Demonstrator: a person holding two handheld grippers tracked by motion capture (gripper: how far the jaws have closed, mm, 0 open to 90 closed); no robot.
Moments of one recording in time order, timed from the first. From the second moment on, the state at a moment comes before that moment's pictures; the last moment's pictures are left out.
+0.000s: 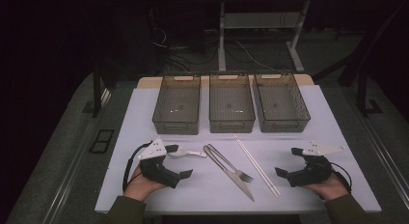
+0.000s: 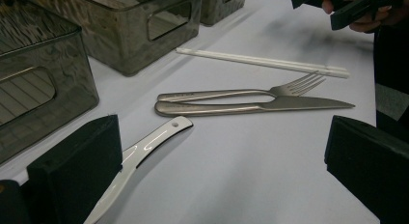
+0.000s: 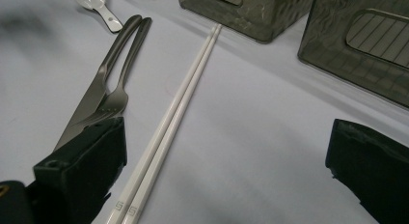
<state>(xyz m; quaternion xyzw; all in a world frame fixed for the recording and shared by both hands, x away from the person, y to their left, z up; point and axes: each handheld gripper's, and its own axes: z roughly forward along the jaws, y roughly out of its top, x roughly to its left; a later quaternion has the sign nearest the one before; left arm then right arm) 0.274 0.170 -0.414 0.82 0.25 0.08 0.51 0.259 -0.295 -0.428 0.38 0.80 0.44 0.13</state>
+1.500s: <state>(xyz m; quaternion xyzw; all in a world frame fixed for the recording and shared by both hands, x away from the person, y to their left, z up) 0.271 0.165 -0.415 0.82 0.24 0.08 0.51 0.287 -0.262 -0.412 0.39 0.81 0.42 0.11</state>
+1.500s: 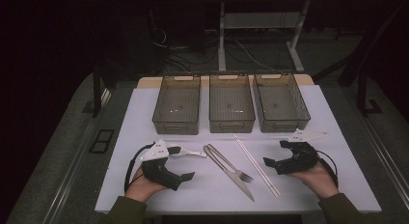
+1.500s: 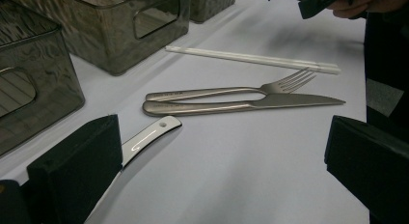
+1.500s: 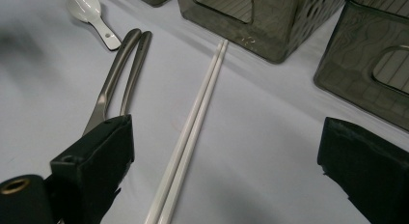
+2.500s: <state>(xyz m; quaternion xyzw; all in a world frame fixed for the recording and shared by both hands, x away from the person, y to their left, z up) 0.271 0.165 -0.415 0.82 0.24 0.07 0.51 0.306 -0.236 -0.415 0.39 0.82 0.40 0.09</state>
